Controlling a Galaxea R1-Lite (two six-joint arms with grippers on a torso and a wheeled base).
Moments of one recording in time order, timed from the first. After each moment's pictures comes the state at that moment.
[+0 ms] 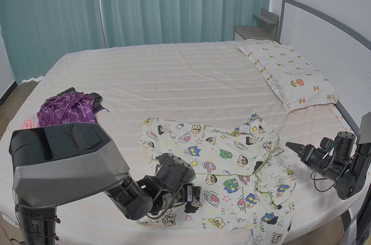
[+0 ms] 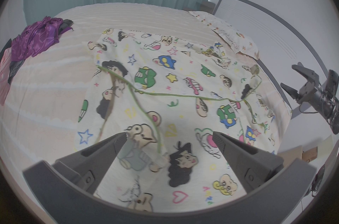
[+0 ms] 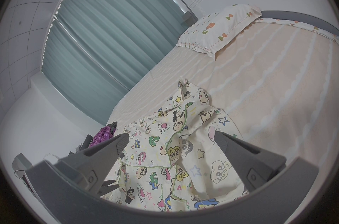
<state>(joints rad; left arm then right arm) -0.73 2.26 -0.84 -0.57 0.21 -0.59 -0.03 2.11 -0.18 -1.55 0.32 0.62</state>
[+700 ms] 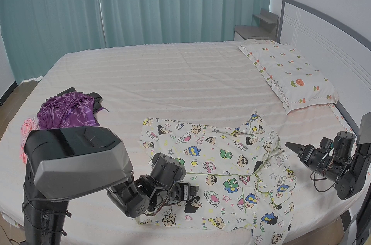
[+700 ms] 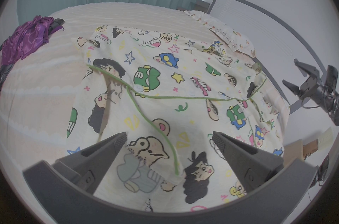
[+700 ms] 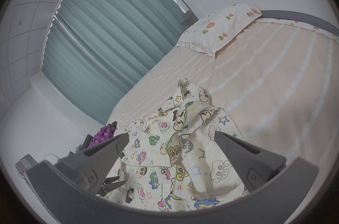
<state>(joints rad) -0.68 2.36 -0.84 -0.71 0.13 -0.49 -0.03 2.11 -0.18 -1.55 0.32 0.62</state>
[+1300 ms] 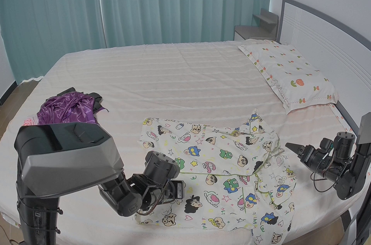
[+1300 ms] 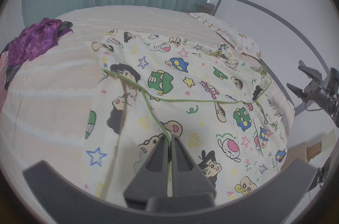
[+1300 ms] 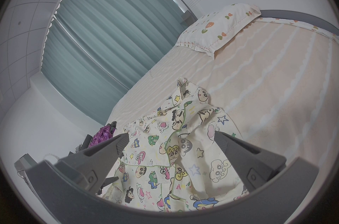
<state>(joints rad) -0.66 2.28 -0.77 -0.71 0.16 -0.49 -0.03 2.11 -0.18 -1.55 0.32 0.62</state>
